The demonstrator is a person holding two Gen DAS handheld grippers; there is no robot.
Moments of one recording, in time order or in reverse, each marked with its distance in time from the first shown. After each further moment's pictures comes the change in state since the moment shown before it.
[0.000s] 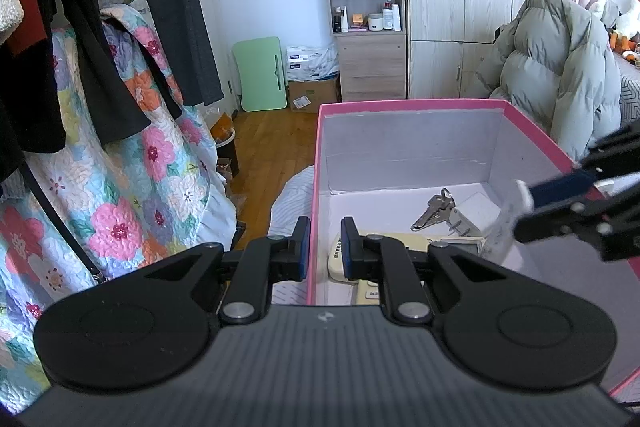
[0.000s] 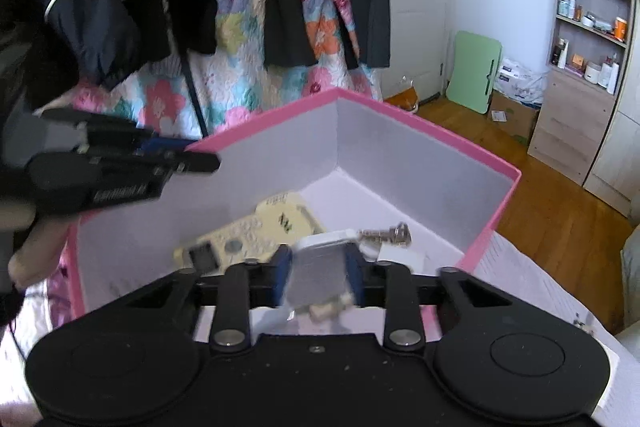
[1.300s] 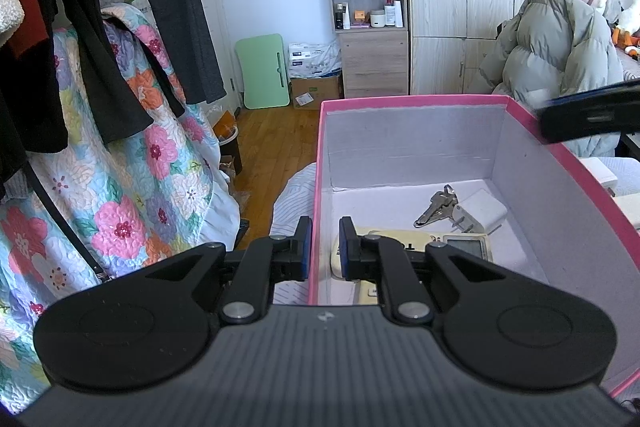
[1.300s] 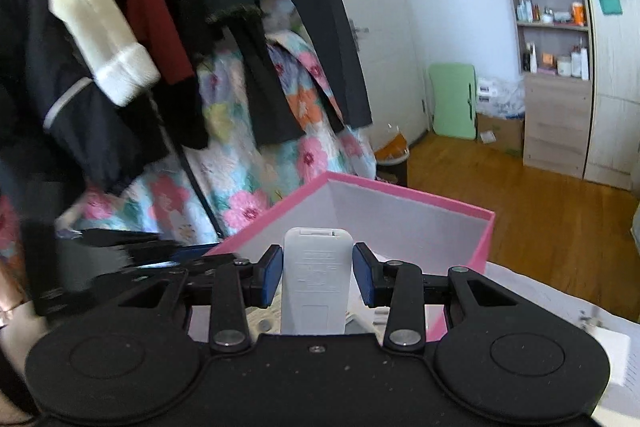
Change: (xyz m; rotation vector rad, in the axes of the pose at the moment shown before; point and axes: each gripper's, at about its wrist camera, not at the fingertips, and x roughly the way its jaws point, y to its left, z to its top) left arm 0.002 0.004 -0.001 0.012 0.011 0.013; right arm -0.022 -0.015 0.017 0.216 -0.210 0.018
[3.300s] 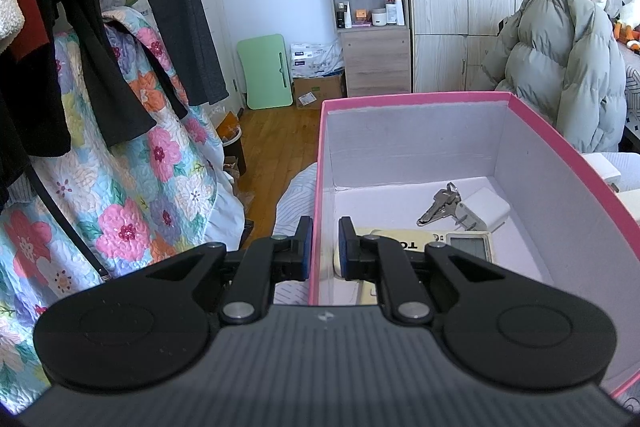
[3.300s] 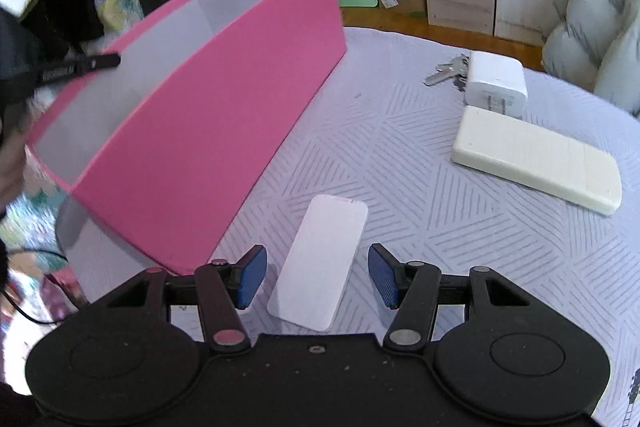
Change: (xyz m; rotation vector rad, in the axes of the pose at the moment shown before) left arm 0.000 0.000 0.001 0.006 0.001 0.005; right arm -0.062 -0.035 -0.142 0.179 0.338 -0.244
